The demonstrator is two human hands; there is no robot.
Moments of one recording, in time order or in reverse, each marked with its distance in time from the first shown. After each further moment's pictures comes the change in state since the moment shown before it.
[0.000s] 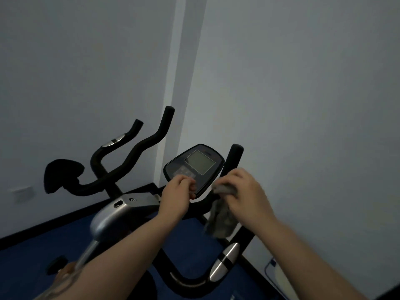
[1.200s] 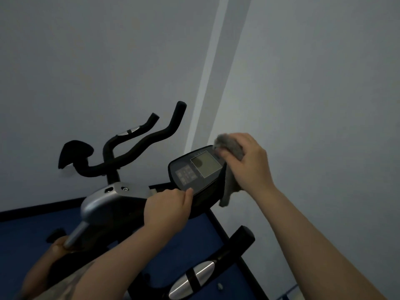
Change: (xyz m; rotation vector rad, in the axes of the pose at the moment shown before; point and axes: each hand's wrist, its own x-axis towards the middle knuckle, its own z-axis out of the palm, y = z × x) left_hand -0.010 -0.022 0.031 1.461 0.208 0.328; right_hand 0.093 0.055 -0.012 0.349 0.108 -0.238
